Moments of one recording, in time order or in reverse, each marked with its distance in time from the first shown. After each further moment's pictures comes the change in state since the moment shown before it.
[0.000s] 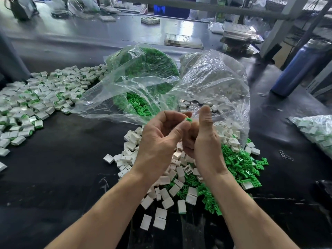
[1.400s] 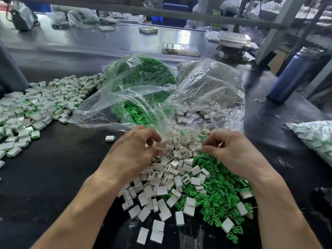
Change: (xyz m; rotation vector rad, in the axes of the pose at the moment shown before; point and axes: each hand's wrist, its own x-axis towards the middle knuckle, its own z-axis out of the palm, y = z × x) left_hand 0.015 0.012 -0.056 1.098 -0.171 -0.141; right_hand 0.016 -0.018 -0.091 -0.845 -0.093 0.177
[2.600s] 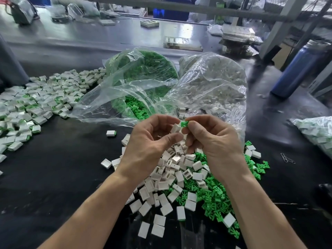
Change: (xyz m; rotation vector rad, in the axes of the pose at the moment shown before) left_hand 0.000 0.016 0.027 -0.966 0.077 0.188; right_hand -0.005 -0.035 0.048 1.022 0.063 -0.233
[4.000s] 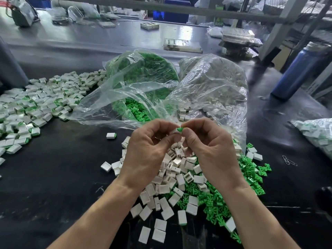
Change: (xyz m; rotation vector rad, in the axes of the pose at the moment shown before) left_hand -0.005 -0.002 0.005 0.155 0.093 0.105; right_hand -0.008 0.004 0.007 -0.330 -0.034 -0.138
